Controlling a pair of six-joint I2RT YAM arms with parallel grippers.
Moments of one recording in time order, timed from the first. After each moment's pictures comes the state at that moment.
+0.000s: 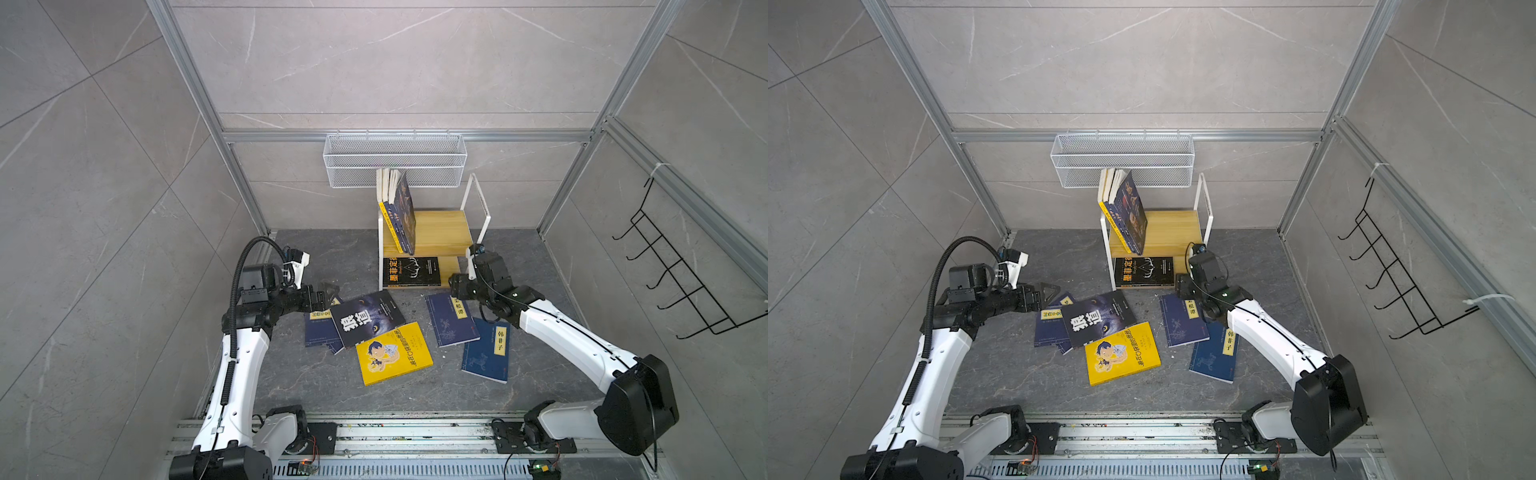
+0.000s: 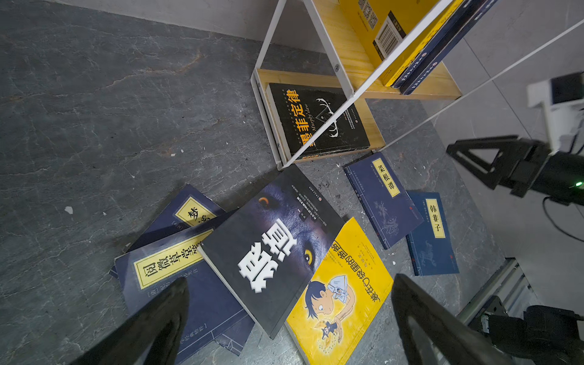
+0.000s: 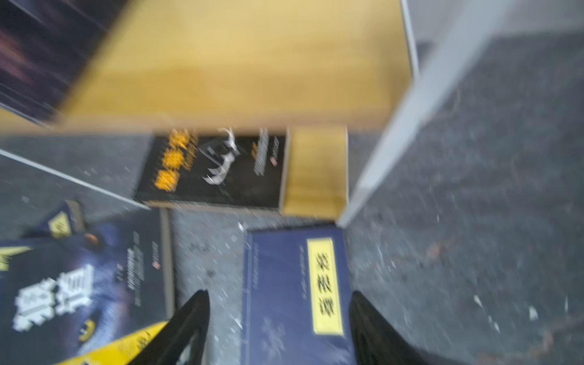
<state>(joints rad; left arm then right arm) 0.09 1.05 1.01 -0.70 0.64 -0.01 0.43 1.37 0.98 -0.36 0.10 0.33</state>
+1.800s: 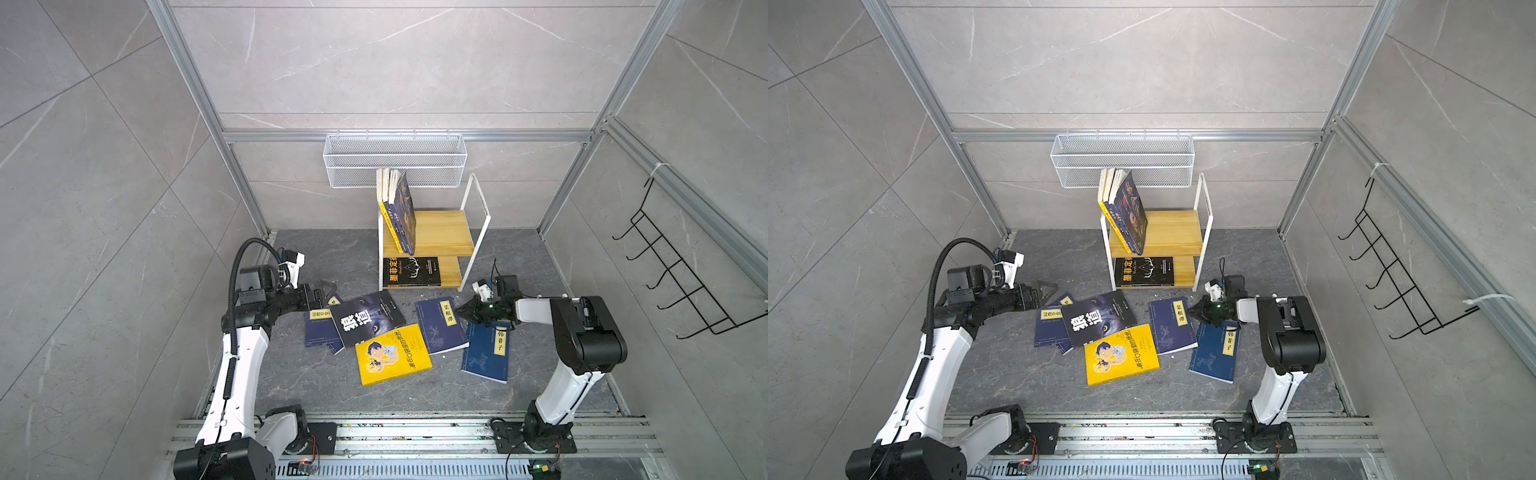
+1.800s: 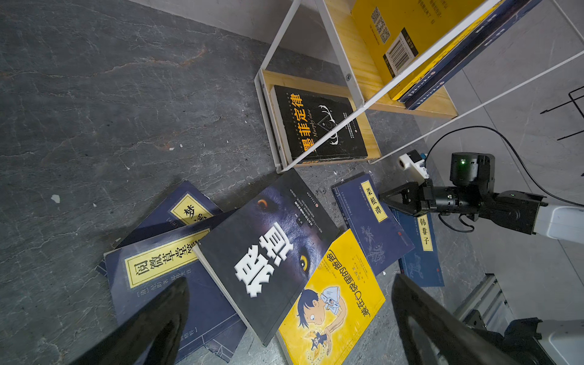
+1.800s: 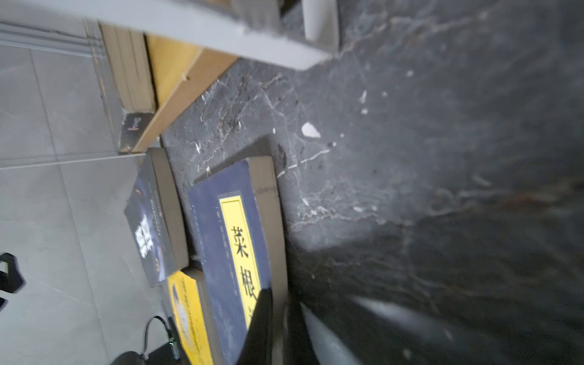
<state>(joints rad) 0.13 1.07 0.98 -0.66 0.69 -0.06 0.06 1.83 0.82 -0.03 -0.78 0.52</state>
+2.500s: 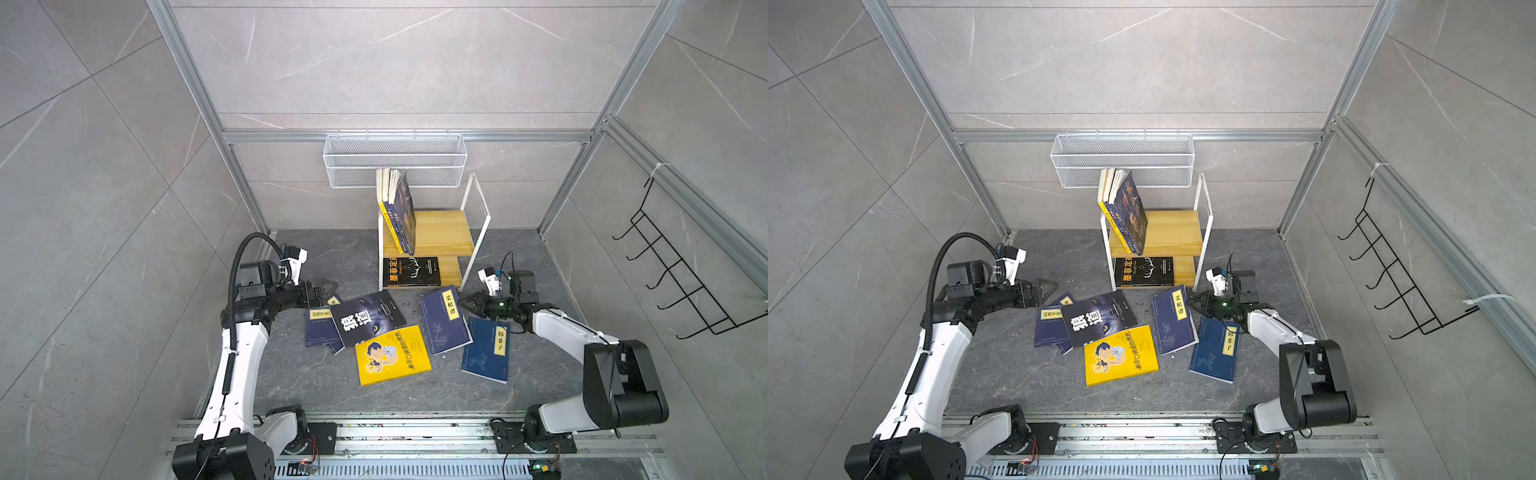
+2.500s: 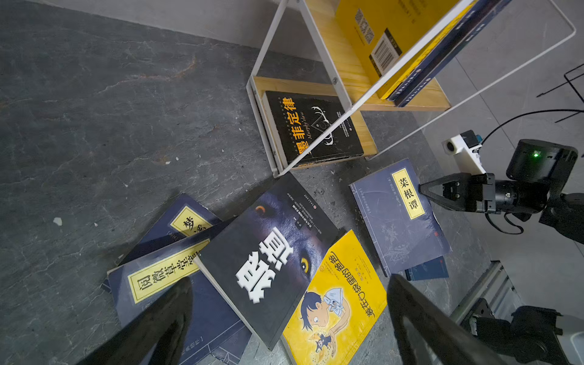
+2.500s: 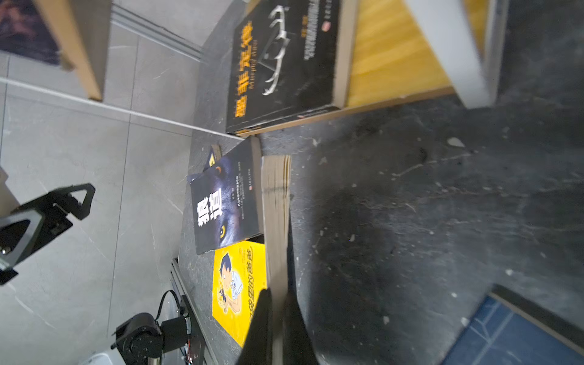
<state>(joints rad) 0.11 1.10 1.04 -0.69 0.71 0.02 0.09 1.43 0.74 -0.08 -0.82 0.47</state>
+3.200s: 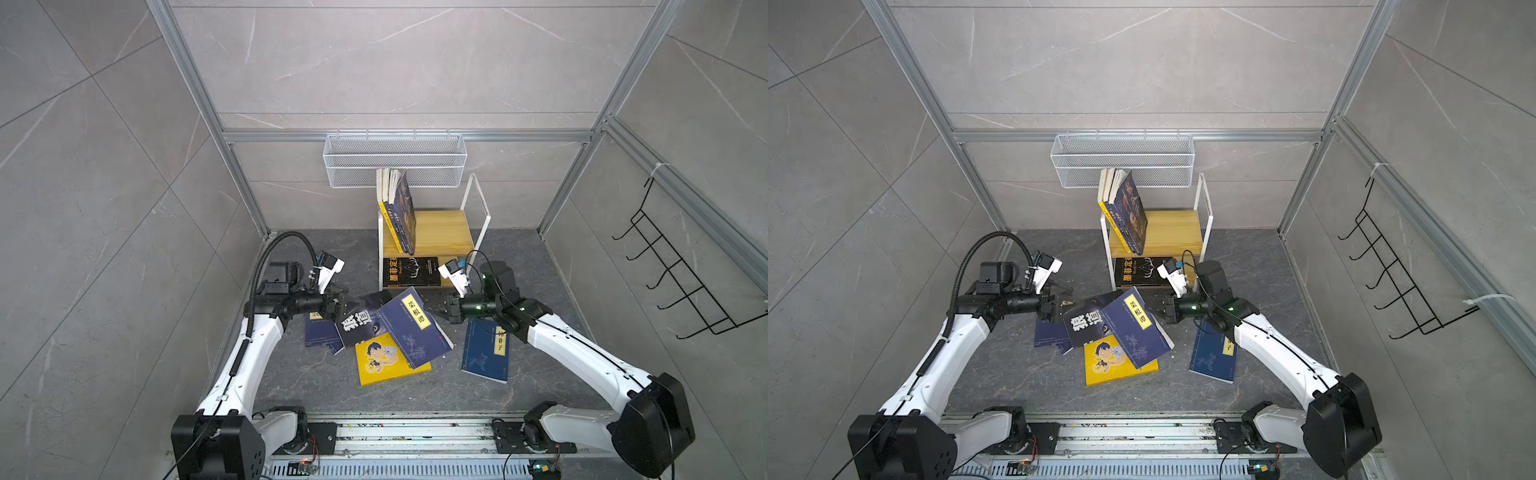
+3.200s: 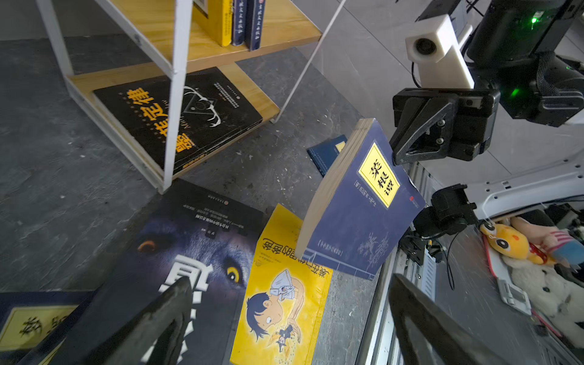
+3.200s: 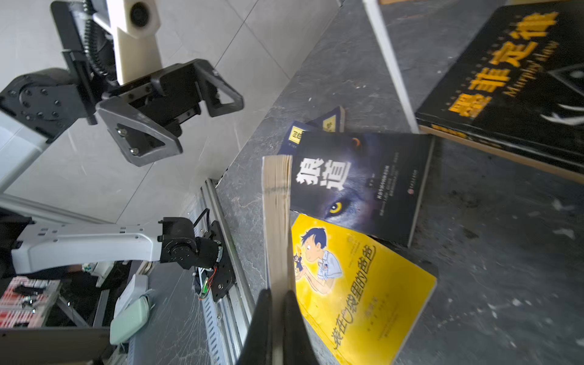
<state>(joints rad) -0.07 1.18 0.99 -0.65 0.99 0.28 0.50 1.28 0.94 -0.22 -0.78 0.32</state>
